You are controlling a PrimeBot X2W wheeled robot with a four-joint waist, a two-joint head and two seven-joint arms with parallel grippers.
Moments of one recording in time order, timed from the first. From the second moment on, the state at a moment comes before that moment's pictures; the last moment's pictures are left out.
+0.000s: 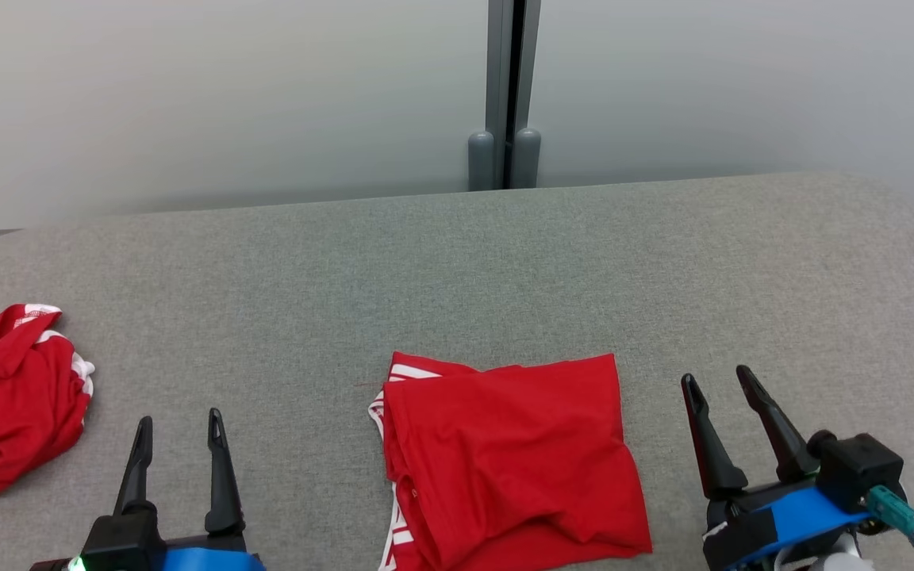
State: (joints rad) left arm 0.07 0.05 0.01 0.15 -0.07 0.02 -0.26; right arm -0.11 -0.14 0.14 0.26 0.29 0.13 -0.26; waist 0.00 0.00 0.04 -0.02
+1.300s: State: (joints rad) left arm 0.14 0.05 0.03 0.15 -0.05 0.01 -0.26; right arm 0.02 -0.06 0.07 0.24 0.21 0.13 -0.26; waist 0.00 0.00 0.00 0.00
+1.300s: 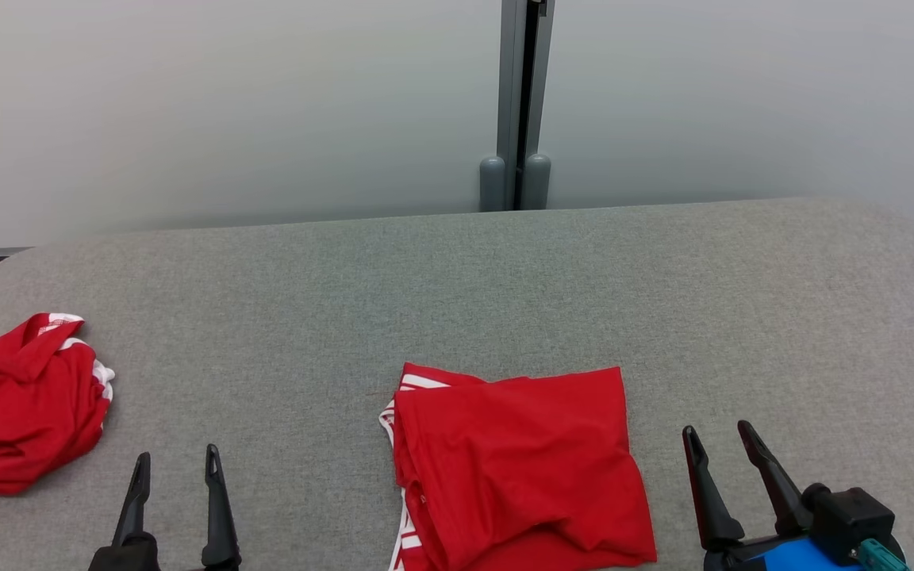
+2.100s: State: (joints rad) left arm 0.09 0.05 0.02 0.15 -0.05 0.01 -0.26; right arm -0.30 -0.10 0.22 0.60 0.20 0.13 -0.24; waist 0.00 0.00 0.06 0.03
